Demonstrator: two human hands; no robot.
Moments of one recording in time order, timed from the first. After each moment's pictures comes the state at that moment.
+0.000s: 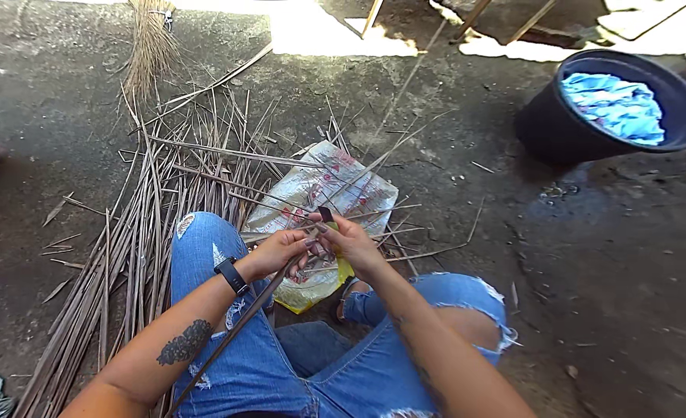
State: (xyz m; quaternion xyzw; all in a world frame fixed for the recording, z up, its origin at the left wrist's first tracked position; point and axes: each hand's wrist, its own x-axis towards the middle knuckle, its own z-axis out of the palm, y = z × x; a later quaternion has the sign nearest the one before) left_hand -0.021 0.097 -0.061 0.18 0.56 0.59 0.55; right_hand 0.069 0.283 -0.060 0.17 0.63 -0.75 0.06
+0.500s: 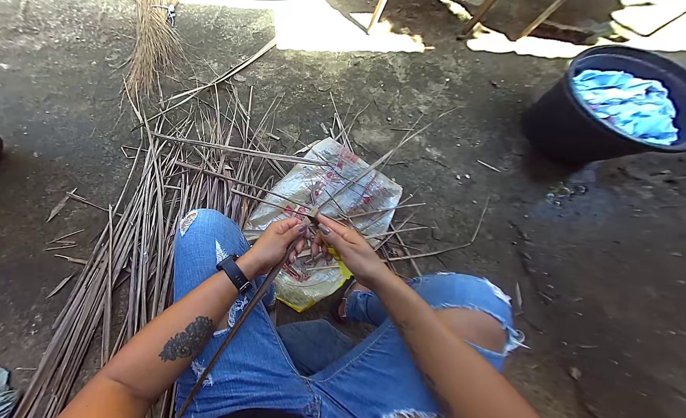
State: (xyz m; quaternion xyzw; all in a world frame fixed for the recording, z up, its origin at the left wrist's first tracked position) left_hand -0.025 0.097 -0.064 0.12 0.58 0.64 0.48; right_hand 0.074 0.274 -0.055 0.13 0.67 -0.72 0.10
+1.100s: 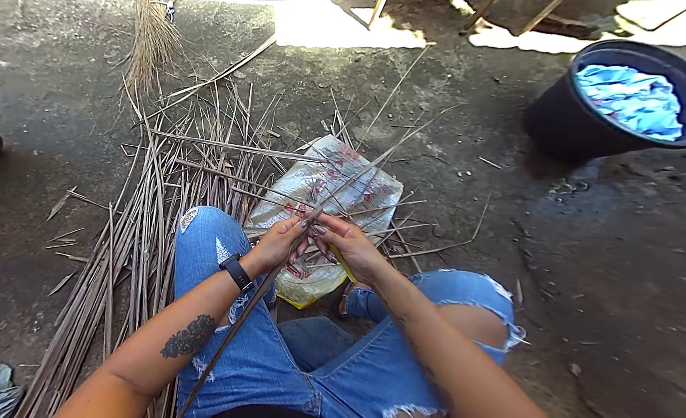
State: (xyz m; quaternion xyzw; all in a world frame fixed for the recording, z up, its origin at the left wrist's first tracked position) left_hand -0.019 0.097 -0.067 0.13 0.58 0.64 0.48; right_hand 0.072 0.274 -0.066 0.16 0.57 -0.80 0.10
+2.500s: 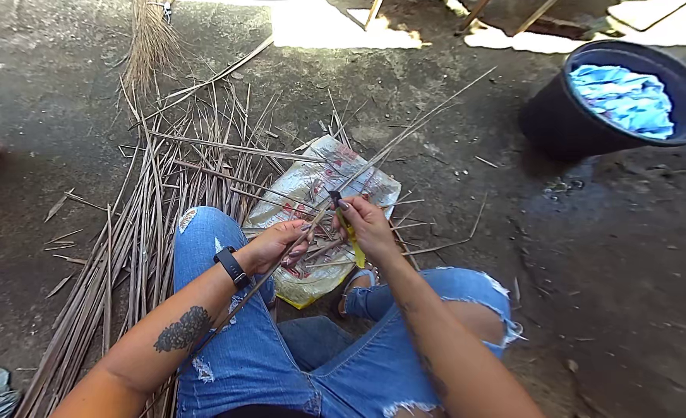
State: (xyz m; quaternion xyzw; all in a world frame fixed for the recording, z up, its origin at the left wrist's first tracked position) left_hand -0.028 0.092 -0.060 0.10 0.43 0.66 0.61; right_hand 0.065 0.302 -0.068 0.14 0.71 -0.69 -0.05
